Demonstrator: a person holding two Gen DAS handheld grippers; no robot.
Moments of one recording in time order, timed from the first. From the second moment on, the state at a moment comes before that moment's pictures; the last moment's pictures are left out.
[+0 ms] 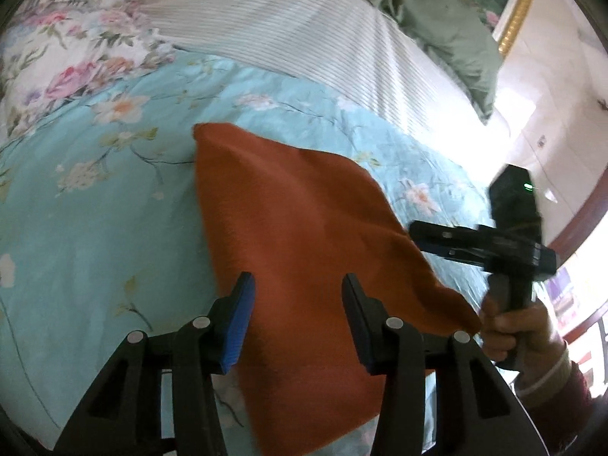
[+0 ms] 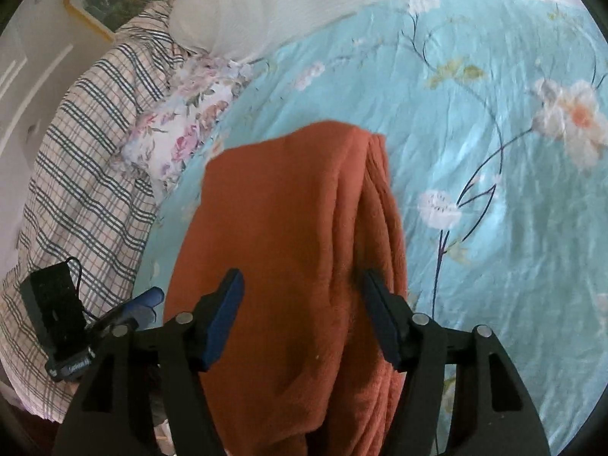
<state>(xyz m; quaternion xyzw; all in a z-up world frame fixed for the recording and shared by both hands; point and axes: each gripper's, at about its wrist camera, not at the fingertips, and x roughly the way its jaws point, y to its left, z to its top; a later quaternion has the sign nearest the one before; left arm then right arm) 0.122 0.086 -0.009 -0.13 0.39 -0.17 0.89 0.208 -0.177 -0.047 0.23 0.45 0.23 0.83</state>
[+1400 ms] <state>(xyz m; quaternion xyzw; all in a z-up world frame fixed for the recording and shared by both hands) 0.224 0.067 -0.028 -0.12 0.45 -0.16 0.87 0.187 -0.175 -0.046 0.26 0.43 0.21 0.84</state>
